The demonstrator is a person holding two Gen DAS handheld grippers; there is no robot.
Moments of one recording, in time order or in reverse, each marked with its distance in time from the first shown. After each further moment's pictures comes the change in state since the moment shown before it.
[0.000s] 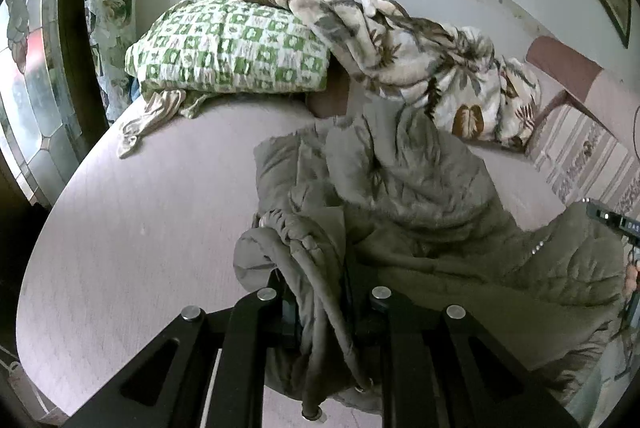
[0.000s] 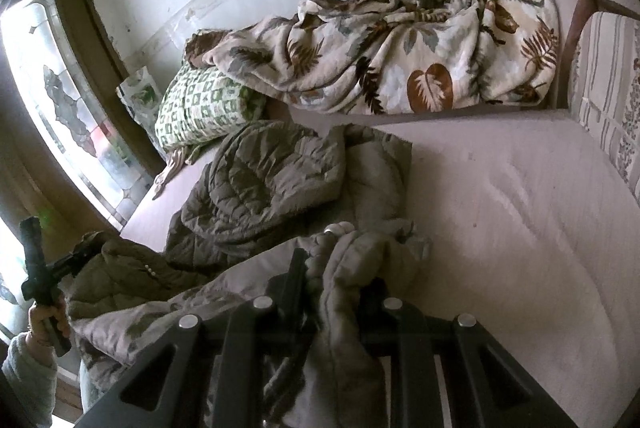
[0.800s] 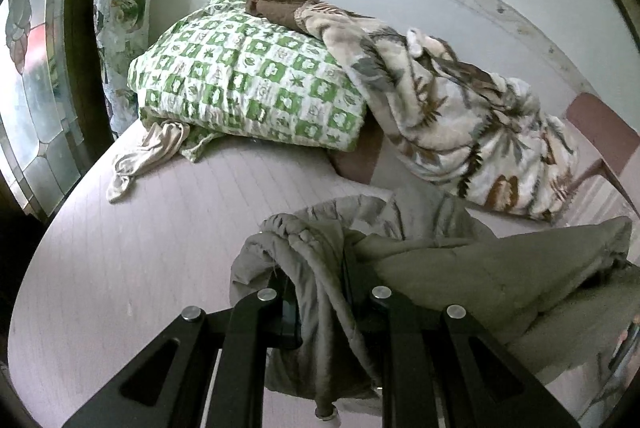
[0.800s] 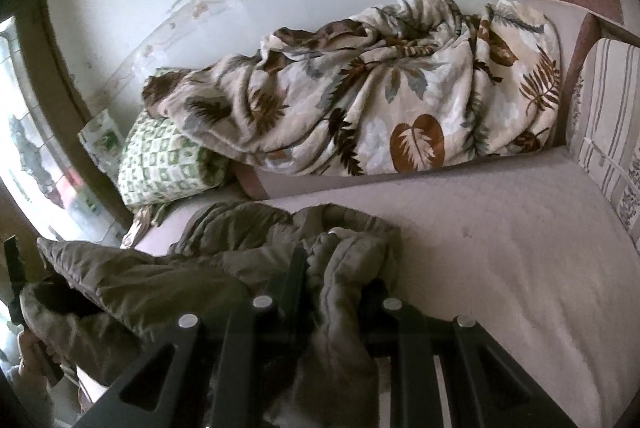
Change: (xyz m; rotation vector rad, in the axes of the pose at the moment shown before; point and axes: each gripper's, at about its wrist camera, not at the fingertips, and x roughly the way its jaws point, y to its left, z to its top) left arm 0.076 0.019 0.124 -0.132 -0.038 0.065; right arm 0.068 -0.013 0.119 0.071 -0.064 -0.100
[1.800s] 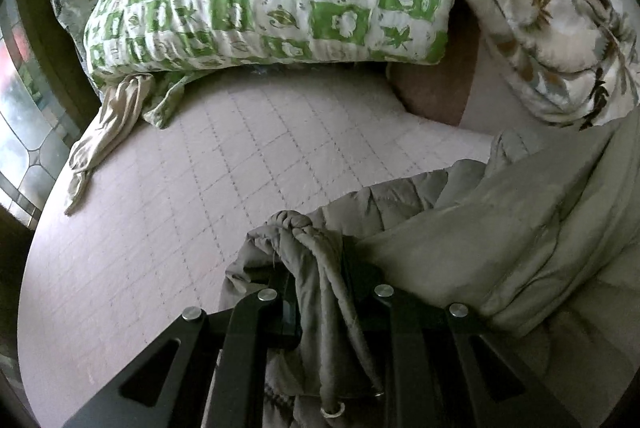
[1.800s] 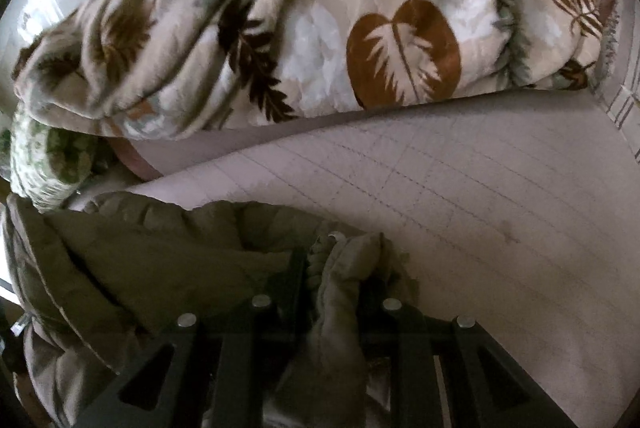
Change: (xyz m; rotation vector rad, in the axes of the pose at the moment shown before) left arm 0.223 0.003 0.008 0.096 0.240 0.231; right arm 0.239 -0.032 0.032 0.110 0.291 -0.220
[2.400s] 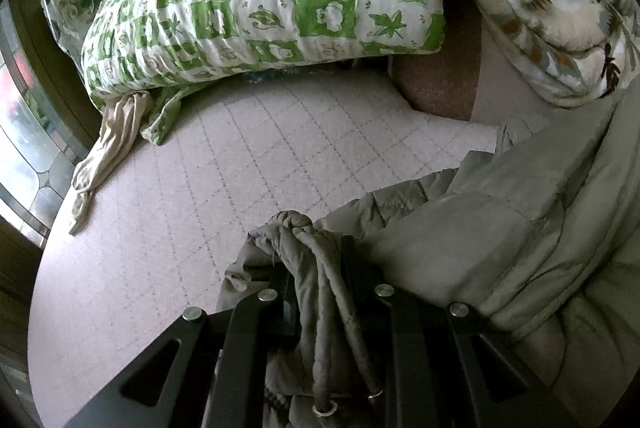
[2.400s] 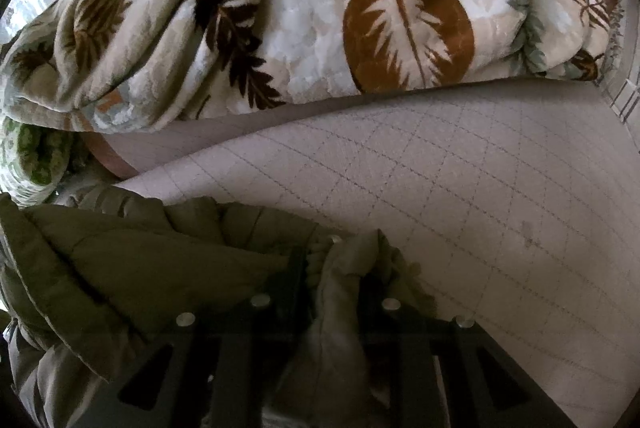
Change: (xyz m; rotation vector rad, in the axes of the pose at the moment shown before) left arm 0.014 -0.015 -0.001 0.068 -0.049 0.079; right arm 0.033 0.007 -0.001 0.017 0.002 -0.031
